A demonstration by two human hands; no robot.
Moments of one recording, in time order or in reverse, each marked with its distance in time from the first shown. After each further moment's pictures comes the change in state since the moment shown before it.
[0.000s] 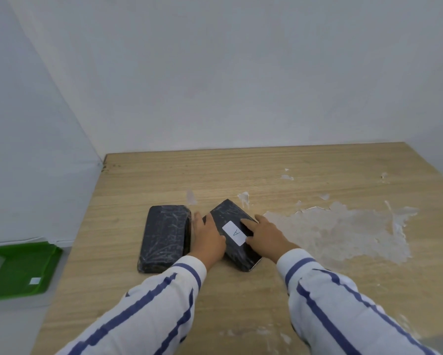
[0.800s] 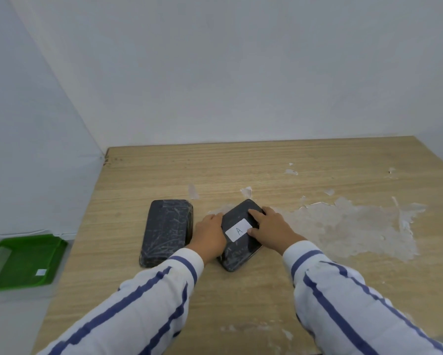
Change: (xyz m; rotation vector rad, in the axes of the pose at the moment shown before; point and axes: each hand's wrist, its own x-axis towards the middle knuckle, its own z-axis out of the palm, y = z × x) left_hand 0.003 -0.004 -0.010 0.155 -0.157 0.167; right_hand 0.012 0.014 0.001 0.042 0.018 0.012
